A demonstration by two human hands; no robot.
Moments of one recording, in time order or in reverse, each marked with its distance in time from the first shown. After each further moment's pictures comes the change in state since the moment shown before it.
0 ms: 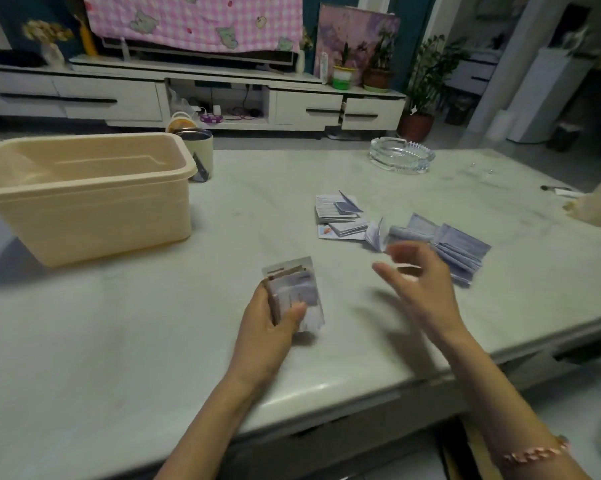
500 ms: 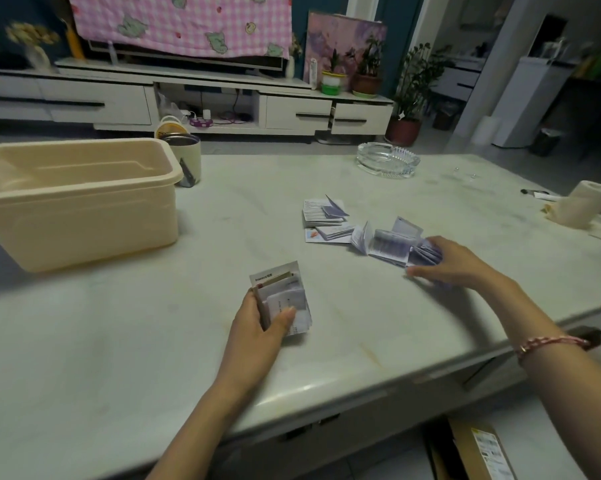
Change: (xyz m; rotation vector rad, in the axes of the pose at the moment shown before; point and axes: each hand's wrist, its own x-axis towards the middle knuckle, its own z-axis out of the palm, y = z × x) left_hand -0.002 -0.001 0.003 -0.027 0.007 -0.022; right_hand 0.094 0.074 -0.084 -0.787 -0.364 0.215
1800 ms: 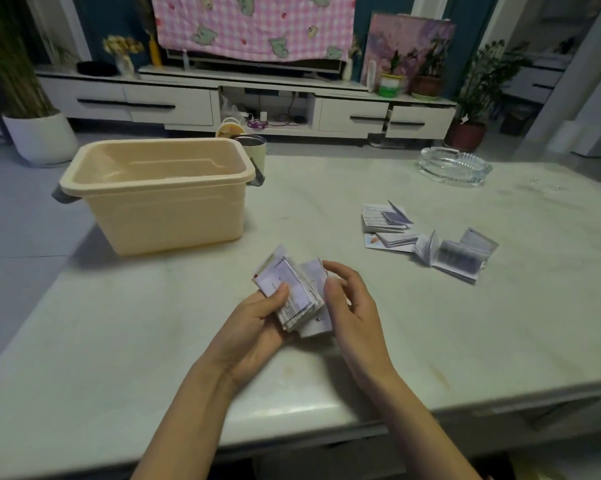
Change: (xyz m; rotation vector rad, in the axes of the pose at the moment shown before) left_hand 0.013 0.014 -0.062 -0.819 -0.183 -0.372; right_hand -0.133 -0.224 0.103 1.181 0.034 -0.293
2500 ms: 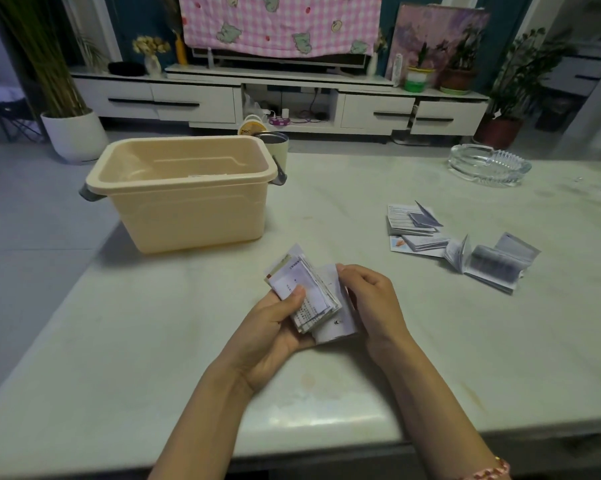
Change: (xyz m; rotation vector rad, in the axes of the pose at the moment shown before) left_hand 0.004 0.002 -0.009 0.025 0.026 -0.005; right_hand 0.040 -0.002 0.010 0.163 -0.026 0.247
